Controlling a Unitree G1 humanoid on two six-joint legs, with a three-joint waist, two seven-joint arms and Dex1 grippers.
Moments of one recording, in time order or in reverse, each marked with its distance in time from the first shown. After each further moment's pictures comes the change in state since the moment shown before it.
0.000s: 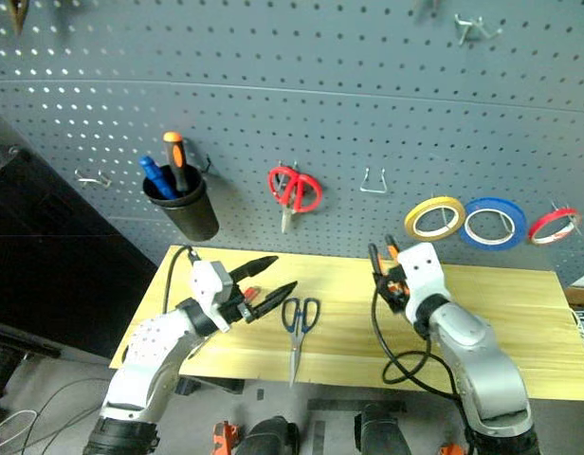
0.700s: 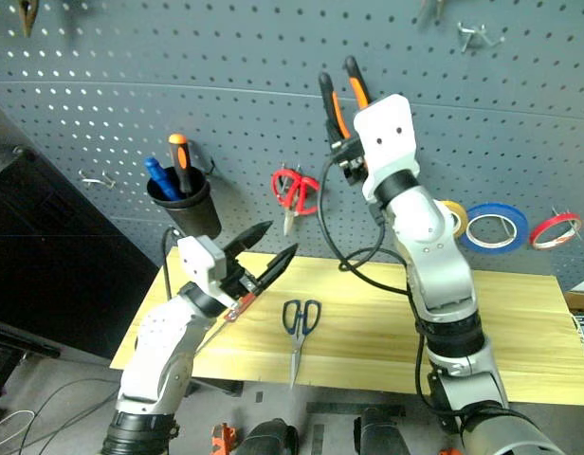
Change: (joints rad) left arm -0.065 -0.105 -0.024 -0.091 -0.001 0.008 0.146; right arm -0.552 0.089 0.055 0.445 -0.163 -0.539 -0.108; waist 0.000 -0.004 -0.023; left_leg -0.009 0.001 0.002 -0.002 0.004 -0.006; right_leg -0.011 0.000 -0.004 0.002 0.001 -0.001
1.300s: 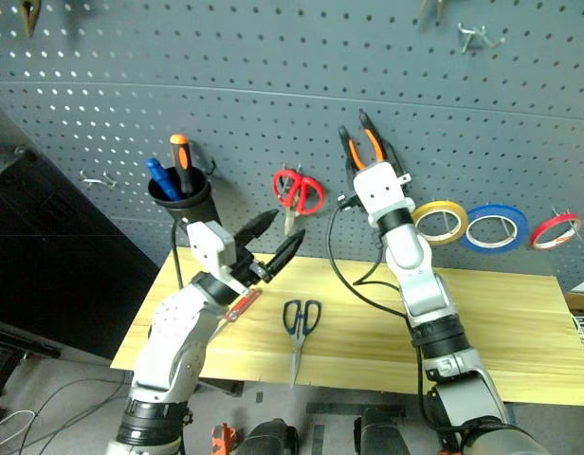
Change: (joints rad) left arm -0.067 -0.046 -0.013 0.009 0.002 0.061 0.064; right arm 0.131 0.011 0.019 0.404 -0.209 -0.504 -0.136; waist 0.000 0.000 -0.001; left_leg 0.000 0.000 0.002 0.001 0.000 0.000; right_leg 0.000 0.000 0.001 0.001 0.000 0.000
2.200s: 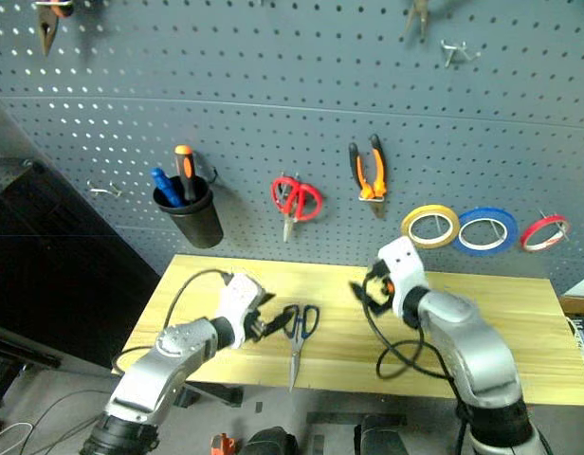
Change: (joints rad) left arm 0.118 0.238 -0.179 0.036 0.155 0.581 0.017; right arm 0.400 -0.175 -0.058 -0.803 0.542 1.243 0.506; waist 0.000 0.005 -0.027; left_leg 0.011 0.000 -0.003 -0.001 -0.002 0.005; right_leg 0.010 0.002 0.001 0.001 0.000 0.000
